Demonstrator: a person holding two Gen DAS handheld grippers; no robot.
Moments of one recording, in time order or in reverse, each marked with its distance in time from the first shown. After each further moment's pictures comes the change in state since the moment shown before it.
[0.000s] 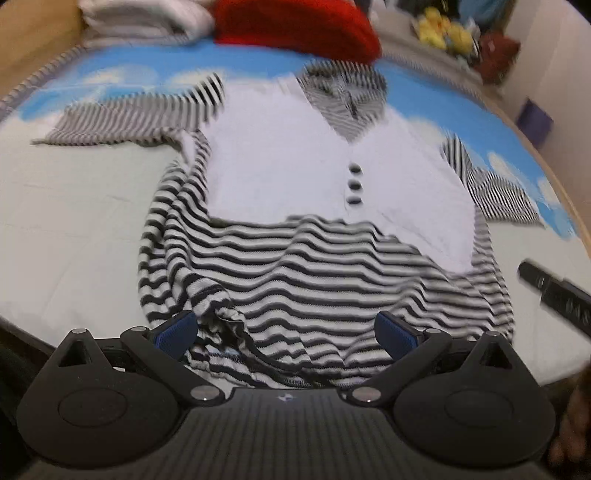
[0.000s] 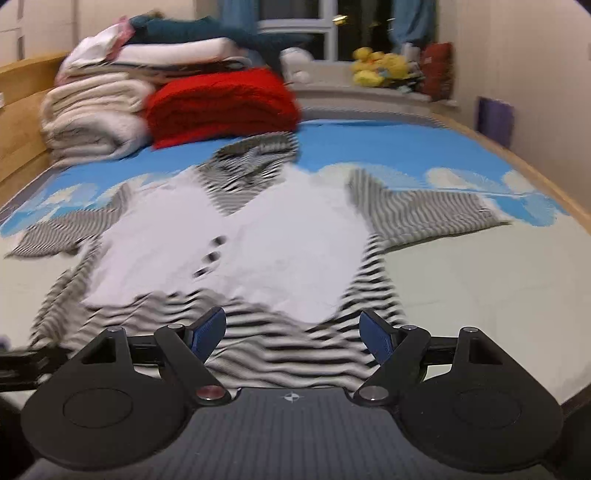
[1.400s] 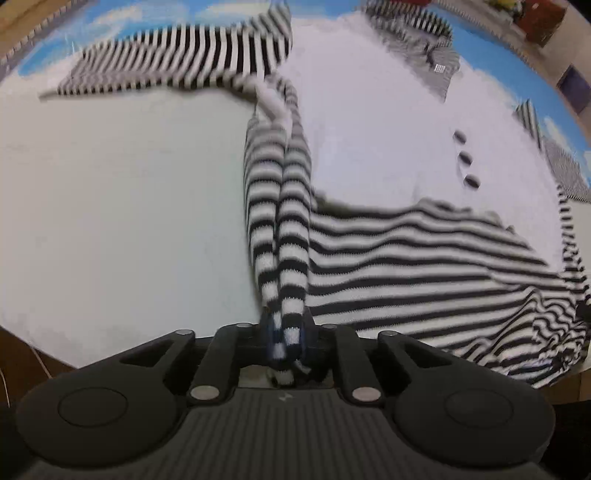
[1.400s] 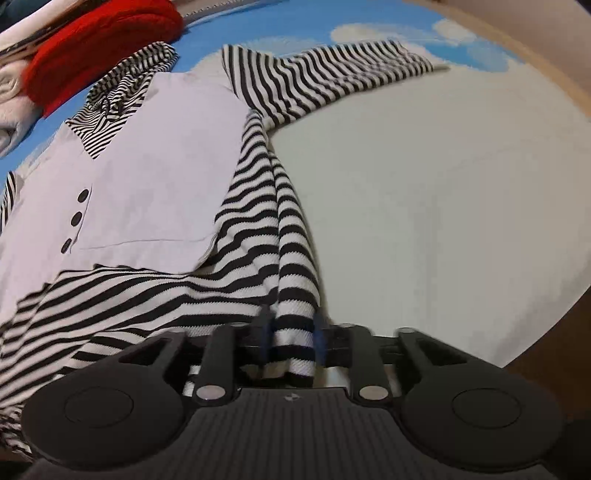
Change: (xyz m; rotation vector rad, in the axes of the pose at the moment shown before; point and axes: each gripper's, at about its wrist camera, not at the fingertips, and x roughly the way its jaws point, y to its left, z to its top) left arm 0.054 0.095 0.031 -0.027 0.194 0.037; right arm 0.091 -0.084 -0.030 0.202 0.377 -0.100
